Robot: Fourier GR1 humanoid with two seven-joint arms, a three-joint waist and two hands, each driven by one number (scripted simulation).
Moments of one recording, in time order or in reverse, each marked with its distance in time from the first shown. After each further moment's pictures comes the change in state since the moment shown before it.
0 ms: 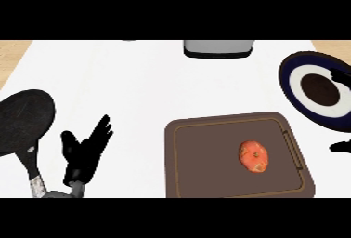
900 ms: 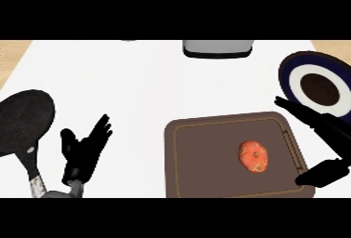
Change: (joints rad) left arm 0.007 -0.031 0.049 -0.017 -0.053 -0.035 0.044; right arm 0.161 0.112 0.202 -0.477 0.302 -0.001 0.442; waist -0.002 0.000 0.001
